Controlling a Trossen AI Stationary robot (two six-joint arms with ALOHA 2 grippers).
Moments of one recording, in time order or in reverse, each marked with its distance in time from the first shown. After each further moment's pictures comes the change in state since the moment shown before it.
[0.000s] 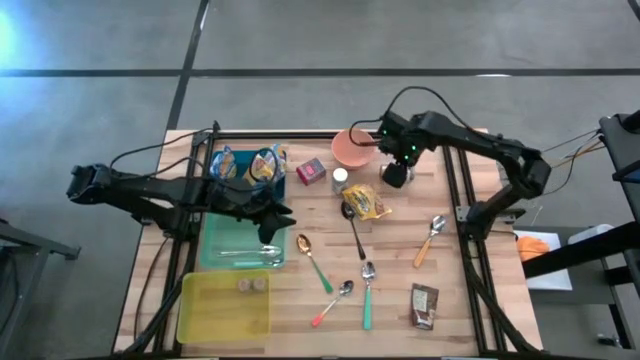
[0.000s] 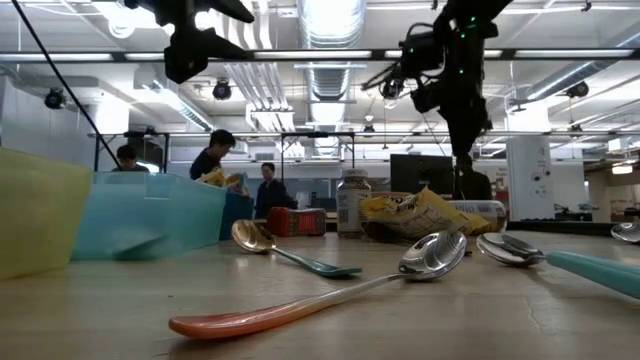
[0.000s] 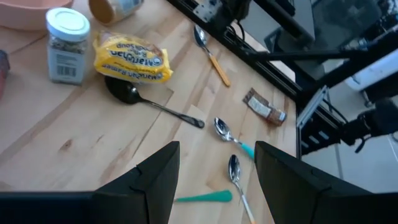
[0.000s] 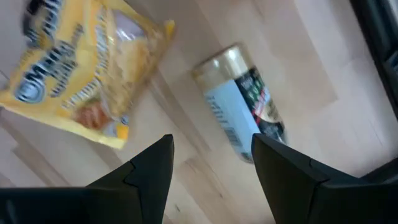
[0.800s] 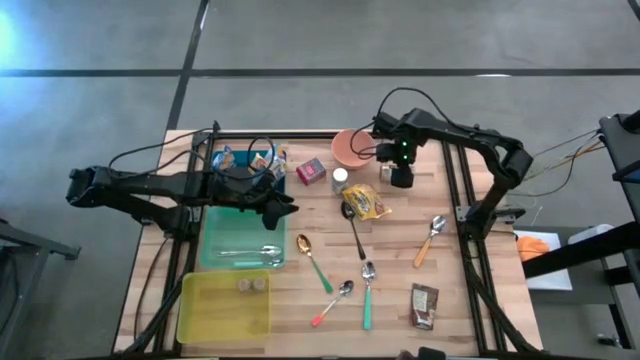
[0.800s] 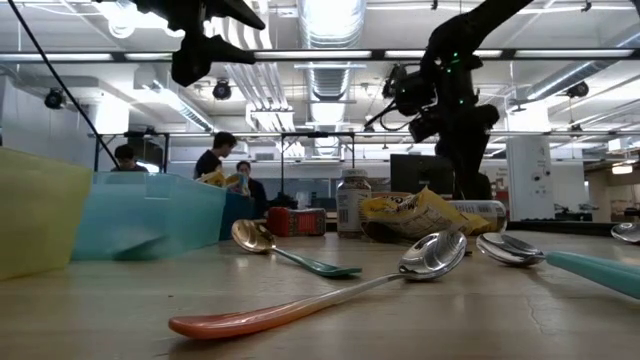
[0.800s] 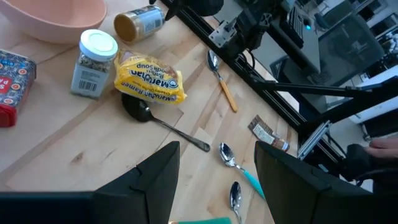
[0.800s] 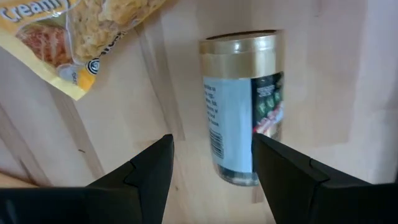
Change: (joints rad) left arm 0.082 0.000 0.007 0.029 0.000 -0.056; right arm -0.074 0.160 0.002 -0.019 -0.042 -0.460
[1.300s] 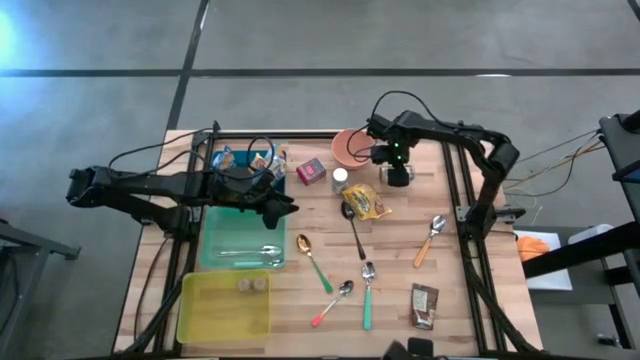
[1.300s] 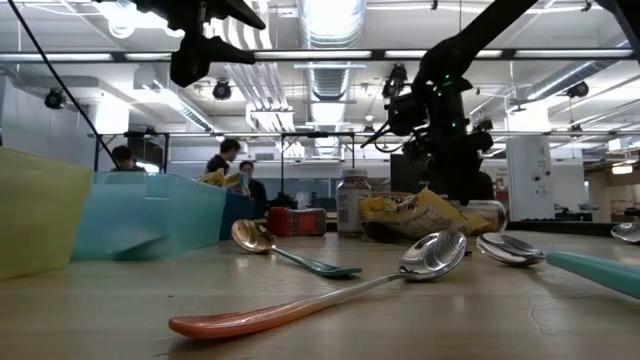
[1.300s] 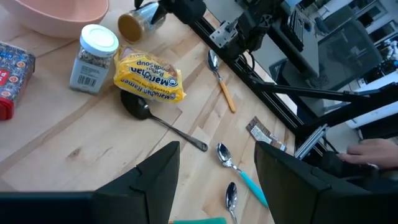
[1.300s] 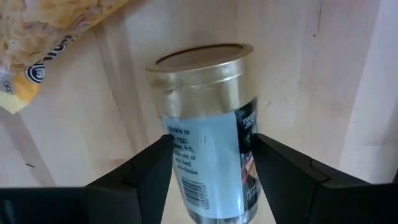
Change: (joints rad) left arm 0.000 0.000 0.000 0.000 0.000 -0.036; right arm -0.024 0.117 -0.005 0.103 0.039 -0.112
